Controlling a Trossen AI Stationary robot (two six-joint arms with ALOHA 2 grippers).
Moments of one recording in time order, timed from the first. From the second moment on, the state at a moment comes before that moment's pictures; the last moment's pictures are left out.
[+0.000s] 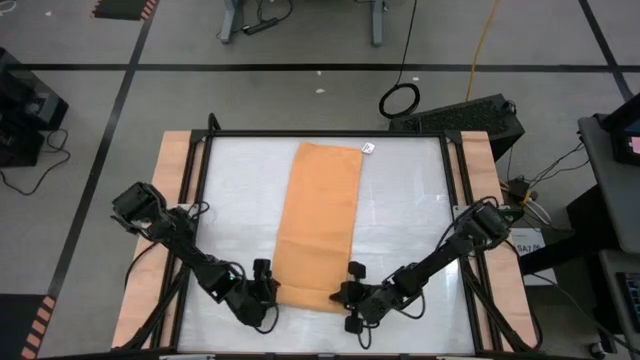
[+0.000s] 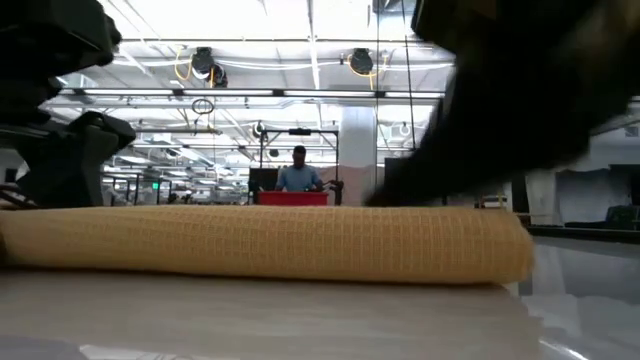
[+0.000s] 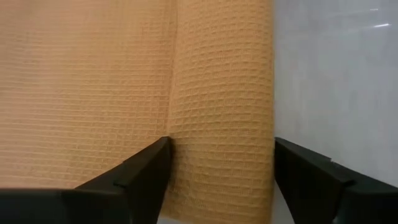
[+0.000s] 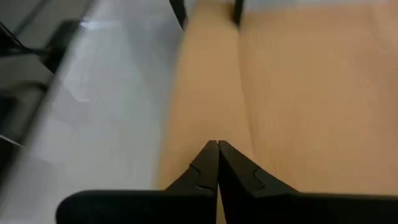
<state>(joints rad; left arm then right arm) -0.73 1.74 0.79 -0.12 -0.37 -0.51 0.62 1.98 0.99 0.33 0.49 0.55</state>
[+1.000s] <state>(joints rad) -0.57 1.66 0.79 -0.12 0.05 -0.54 0.79 1.98 0.99 0.33 0.66 0.44</state>
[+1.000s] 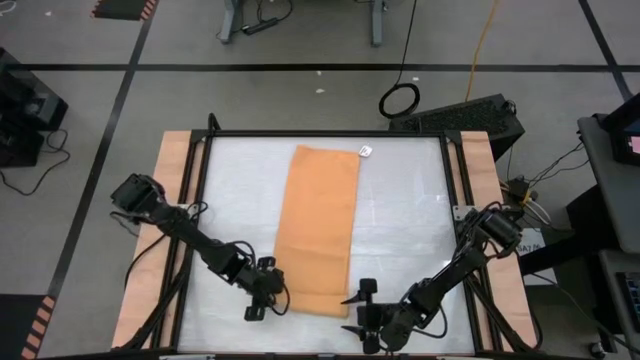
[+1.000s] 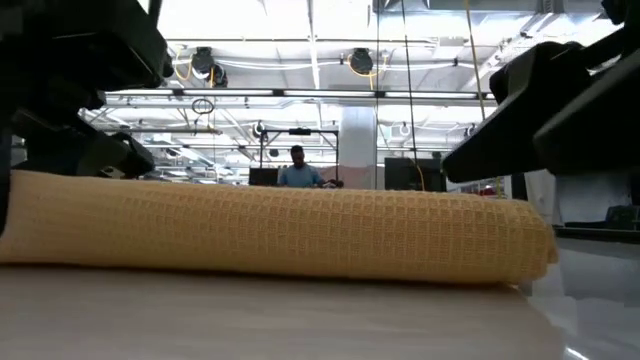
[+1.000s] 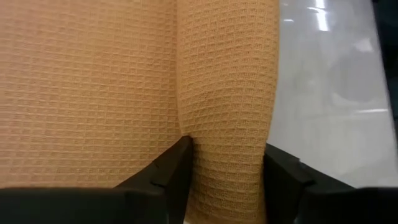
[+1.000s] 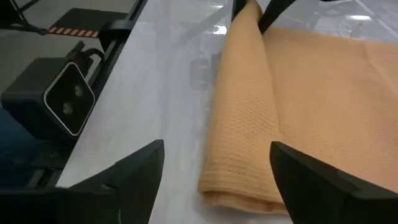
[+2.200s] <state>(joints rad) -0.52 1.66 0.79 -0.11 0.15 -0.54 0.69 2.03 0.99 0.30 0.49 0.48</state>
